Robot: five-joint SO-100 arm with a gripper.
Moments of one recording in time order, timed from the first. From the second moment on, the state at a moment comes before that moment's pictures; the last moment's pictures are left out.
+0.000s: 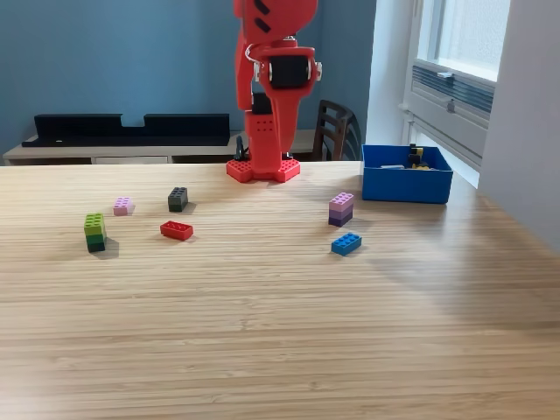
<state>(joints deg) -4.5 88.9 71.1 94.9 2.9</state>
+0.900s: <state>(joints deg) 22.1 88.9 80.2 85.5 11.4</state>
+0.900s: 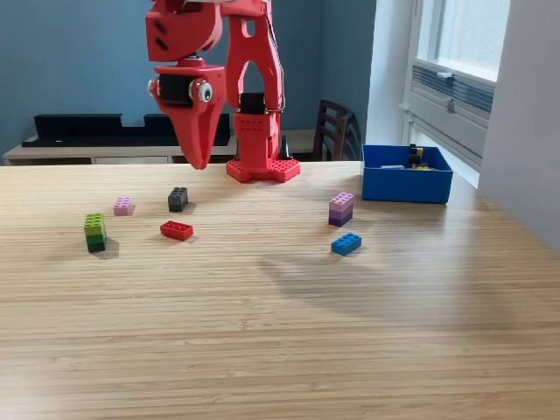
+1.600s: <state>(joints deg) 32.6 89.6 104.8 65.5 5.4</state>
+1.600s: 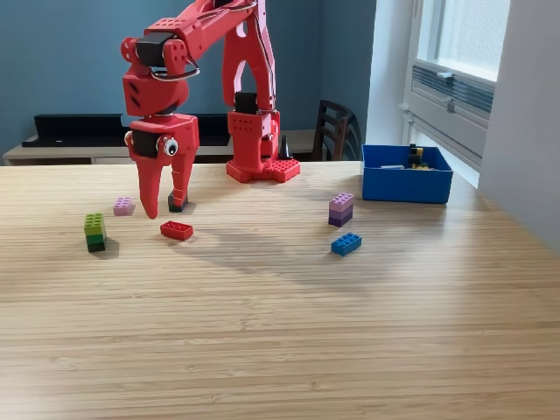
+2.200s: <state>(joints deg) 29.4 89.6 105.3 60.1 6.2</state>
